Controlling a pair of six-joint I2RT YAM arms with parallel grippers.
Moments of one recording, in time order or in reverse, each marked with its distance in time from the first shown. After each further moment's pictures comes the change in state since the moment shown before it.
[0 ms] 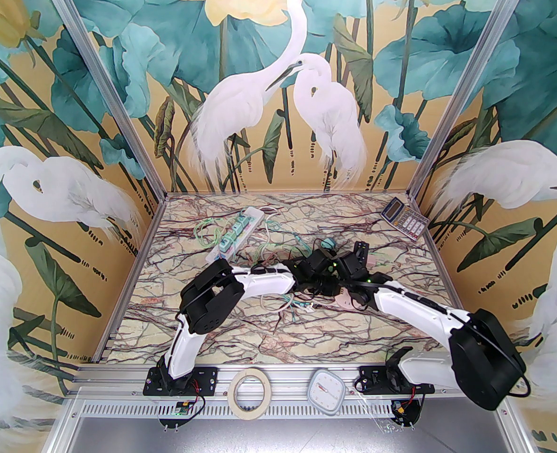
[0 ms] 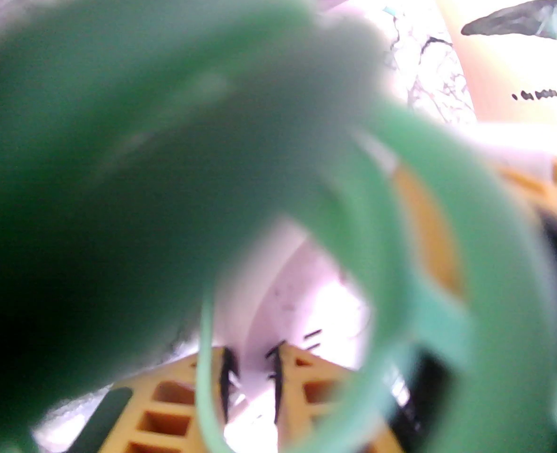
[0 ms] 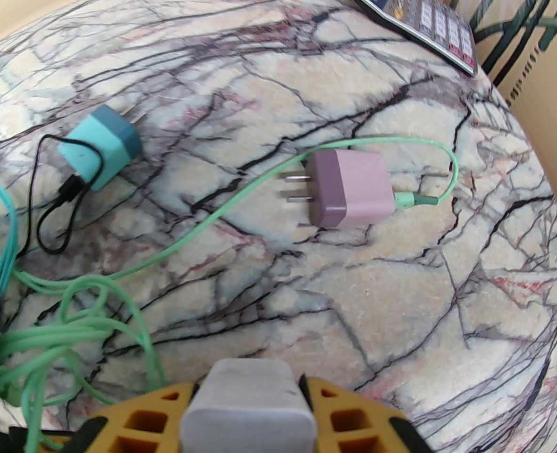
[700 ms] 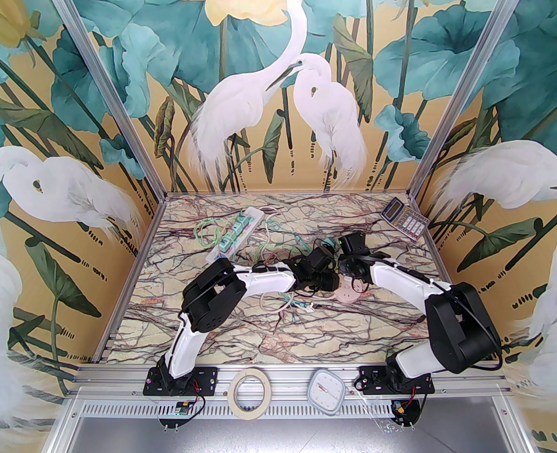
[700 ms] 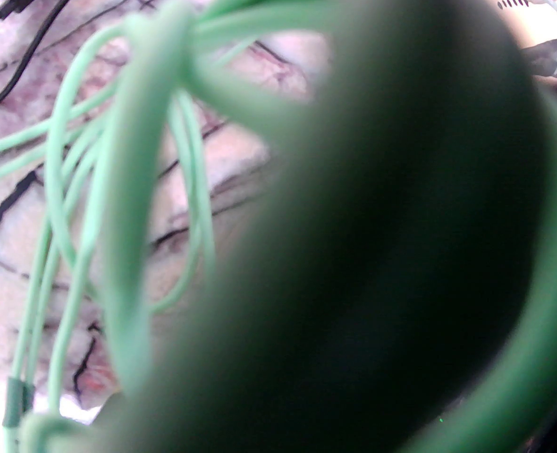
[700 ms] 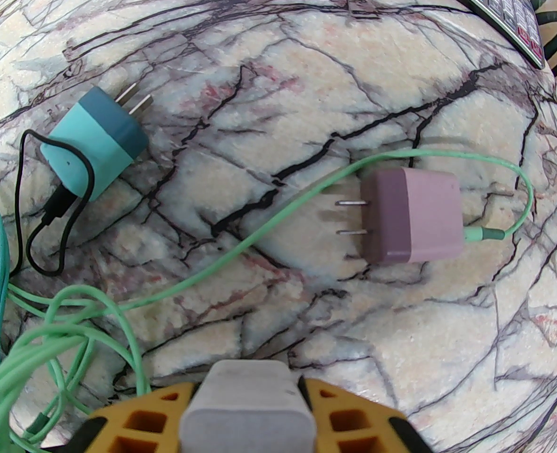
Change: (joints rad) left arm 0.001 0.020 0.023 0.020 -0.116 -0.019; right arm -0.179 0.184 0.148 -0.006 -0.246 -0.140
